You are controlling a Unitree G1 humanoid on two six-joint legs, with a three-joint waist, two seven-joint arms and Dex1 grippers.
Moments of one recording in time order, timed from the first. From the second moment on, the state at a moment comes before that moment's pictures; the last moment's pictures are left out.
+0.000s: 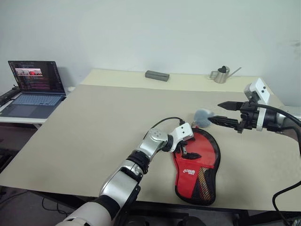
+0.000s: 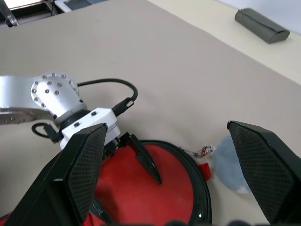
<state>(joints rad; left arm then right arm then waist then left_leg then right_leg) -0.84 -0.01 -0.34 0.95 0.09 -0.04 -1.01 -0.54 -0.91 -0.14 -0.26 0.69 0.97 0.82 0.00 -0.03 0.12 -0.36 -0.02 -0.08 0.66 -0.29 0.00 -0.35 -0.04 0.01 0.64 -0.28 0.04</state>
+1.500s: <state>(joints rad) -0.82 0.00 -0.29 0.97 0.02 -0.16 -1.05 -0.71 -0.81 0.00 0.08 0.48 0.84 0.81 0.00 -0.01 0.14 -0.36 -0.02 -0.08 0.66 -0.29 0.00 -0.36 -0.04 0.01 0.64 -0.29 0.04</state>
